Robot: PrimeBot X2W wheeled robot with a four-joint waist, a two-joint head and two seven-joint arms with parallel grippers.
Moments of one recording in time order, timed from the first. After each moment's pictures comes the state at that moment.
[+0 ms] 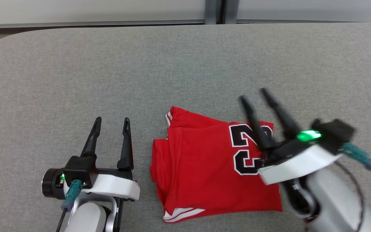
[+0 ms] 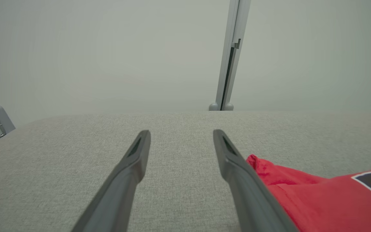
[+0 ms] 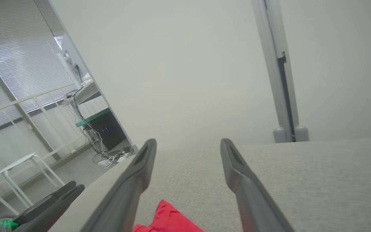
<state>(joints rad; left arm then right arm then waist) -0.19 0.08 -0.26 0.17 -0.24 0.16 -0.26 -0.41 -0.20 0.59 0.18 0.66 0.13 -0.25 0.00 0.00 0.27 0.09</state>
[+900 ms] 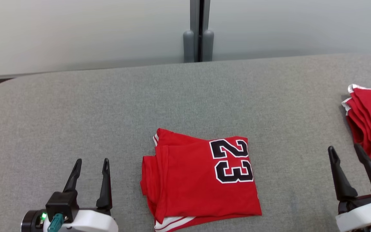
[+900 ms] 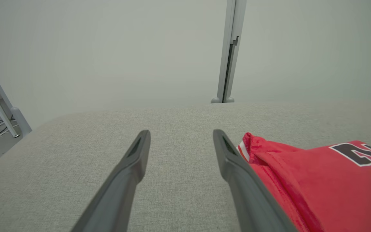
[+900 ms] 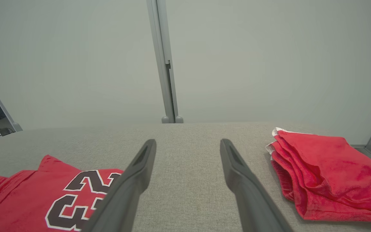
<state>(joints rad) 0.00 0.17 -0.22 0.14 -0.27 0.17 -0.23 0.05 -0.30 0.07 -0.01 0.39 0.13 -0.08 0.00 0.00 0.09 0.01</state>
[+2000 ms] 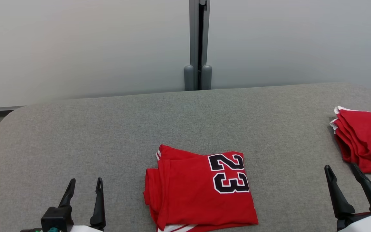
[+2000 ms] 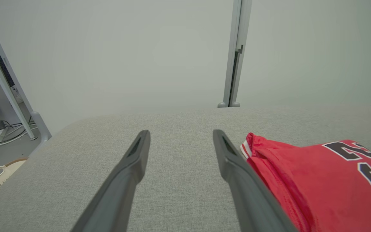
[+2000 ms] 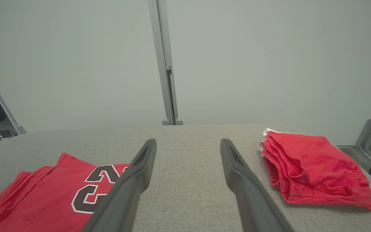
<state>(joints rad) 0.09 0.21 -0.22 0.11 -0.30 0.20 -0.19 0.15 -0.25 0.03 -0.08 0.35 0.13 0.02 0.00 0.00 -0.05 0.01</state>
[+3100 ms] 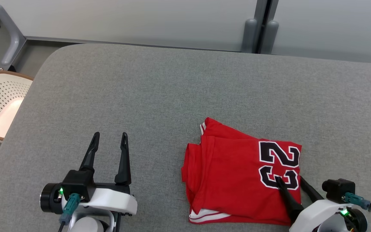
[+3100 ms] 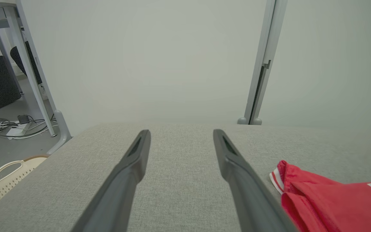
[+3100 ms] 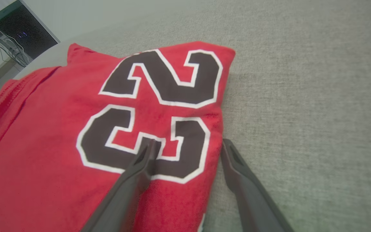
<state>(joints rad) -0.11 0.12 -0.29 0.13 -0.28 0.18 -0.26 -0.09 -0.19 0.27 0.42 0.47 0.13 0.00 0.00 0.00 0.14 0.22</state>
